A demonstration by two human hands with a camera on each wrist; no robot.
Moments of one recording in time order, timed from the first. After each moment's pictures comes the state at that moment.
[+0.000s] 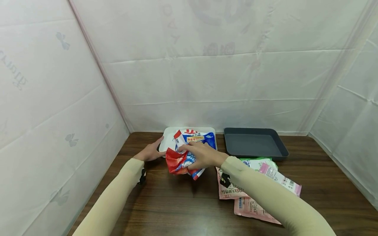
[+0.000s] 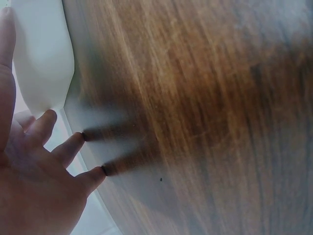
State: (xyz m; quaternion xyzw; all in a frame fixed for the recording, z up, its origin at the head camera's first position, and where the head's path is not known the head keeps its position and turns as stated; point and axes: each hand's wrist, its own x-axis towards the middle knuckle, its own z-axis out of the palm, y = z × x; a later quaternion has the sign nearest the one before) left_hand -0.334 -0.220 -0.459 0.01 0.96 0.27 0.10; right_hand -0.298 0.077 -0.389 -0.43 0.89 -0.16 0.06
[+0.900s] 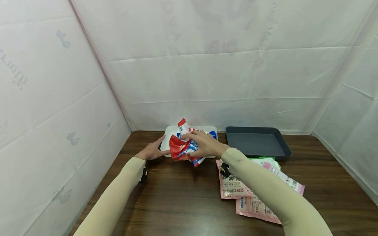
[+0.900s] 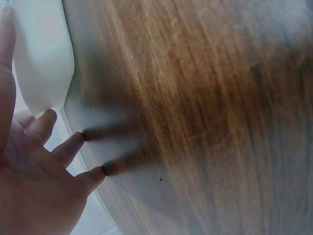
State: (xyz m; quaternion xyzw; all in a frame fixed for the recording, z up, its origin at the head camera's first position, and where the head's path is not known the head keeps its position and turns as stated) left_hand -0.329 -0.223 -0.456 0.01 0.96 0.27 0.09; right_hand -0.331 0.074 -0.385 -0.41 0.89 -0.20 0.03
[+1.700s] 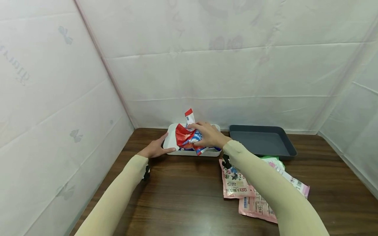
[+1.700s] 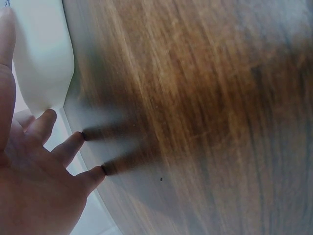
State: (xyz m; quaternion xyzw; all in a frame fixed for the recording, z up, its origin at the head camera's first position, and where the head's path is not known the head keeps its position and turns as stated) left_hand -0.322 -0.216 -0.451 0.00 0.96 0.27 0.10; right_hand -0.359 0.078 -0.383 -0.39 0.89 -0.21 -0.01
